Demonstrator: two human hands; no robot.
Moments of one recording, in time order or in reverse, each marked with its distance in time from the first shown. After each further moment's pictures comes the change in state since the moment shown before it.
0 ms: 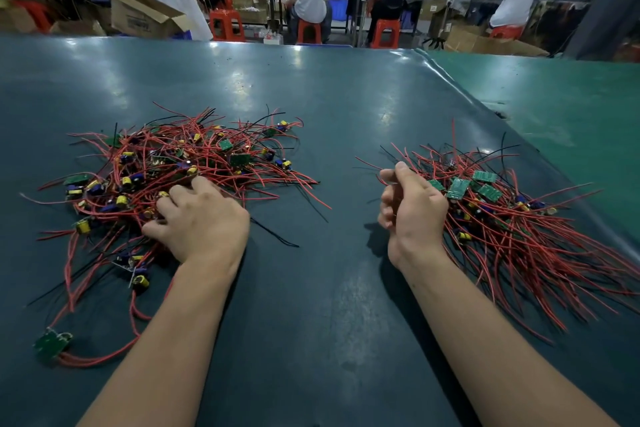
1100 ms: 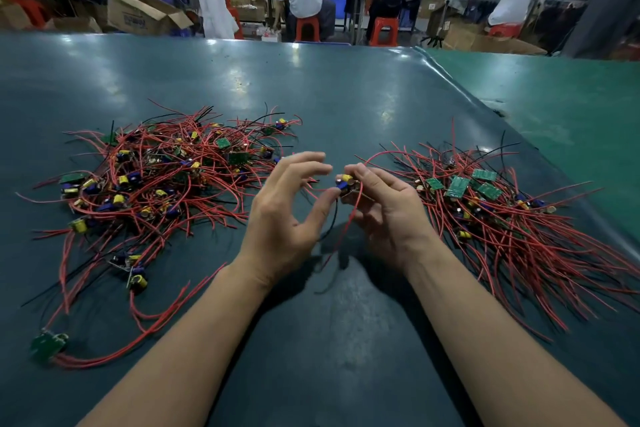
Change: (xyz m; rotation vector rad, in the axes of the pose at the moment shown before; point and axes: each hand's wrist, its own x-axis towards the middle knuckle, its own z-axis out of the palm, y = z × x) left_hand -0.040 0.033 0.003 -0.999 0.001 0.979; right_hand -0.014 -0.008 0.009 0.079 -0.404 0.227
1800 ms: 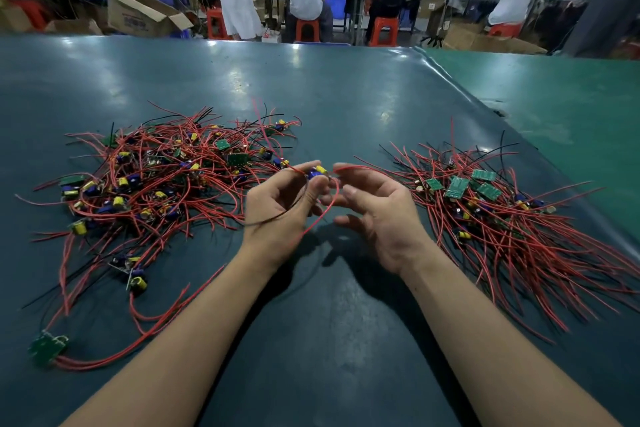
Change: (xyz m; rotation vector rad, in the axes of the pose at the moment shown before) left_hand 0.004 0.004 0.009 -0.559 0.069 -0.602; right_hand -0.001 0.006 0.000 -0.138 -0.096 -0.067
